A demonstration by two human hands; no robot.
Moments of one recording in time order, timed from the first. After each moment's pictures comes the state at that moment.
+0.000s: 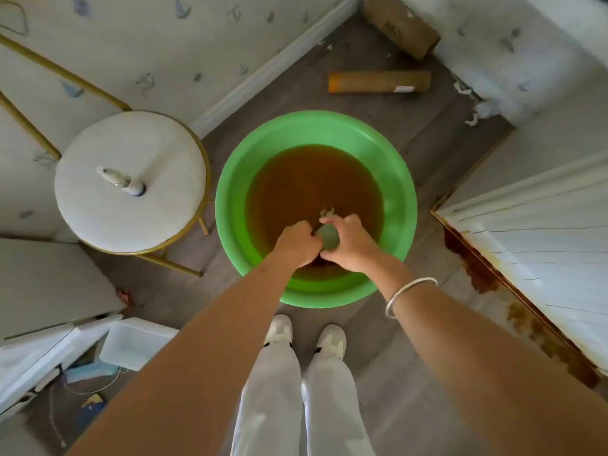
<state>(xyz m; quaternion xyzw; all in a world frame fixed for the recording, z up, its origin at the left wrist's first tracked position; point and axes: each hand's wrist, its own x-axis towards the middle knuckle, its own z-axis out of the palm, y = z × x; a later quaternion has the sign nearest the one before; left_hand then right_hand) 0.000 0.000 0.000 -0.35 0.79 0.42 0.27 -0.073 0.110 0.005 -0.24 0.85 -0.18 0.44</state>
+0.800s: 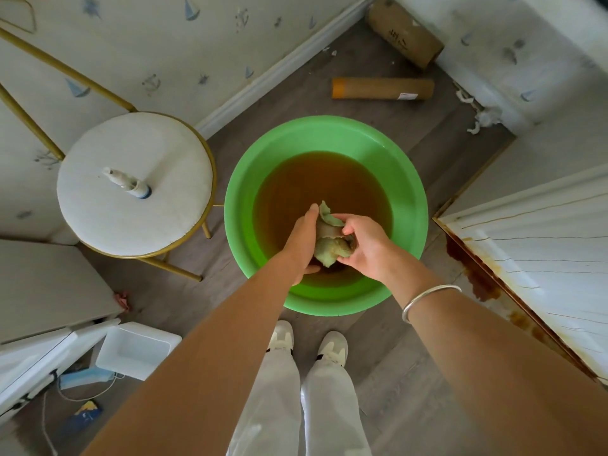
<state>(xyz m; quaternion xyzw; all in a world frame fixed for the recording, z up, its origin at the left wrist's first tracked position) 0.000 -0.004 -0.001 -0.50 0.43 0.73 0.18 -0.075 0.084 0.033 0.22 0.61 -0.55 0.53</state>
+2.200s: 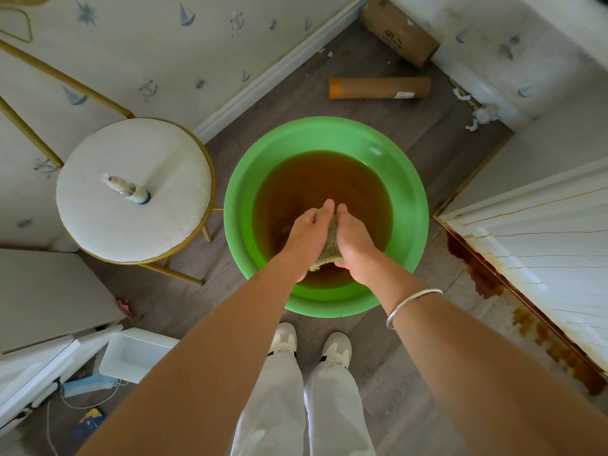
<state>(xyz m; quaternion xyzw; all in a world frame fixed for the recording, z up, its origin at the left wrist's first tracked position) -0.006 -0.004 0.023 -0.44 0.55 0.70 0.12 -0.059 0.066 0.026 0.15 0.75 -0.44 0.48</state>
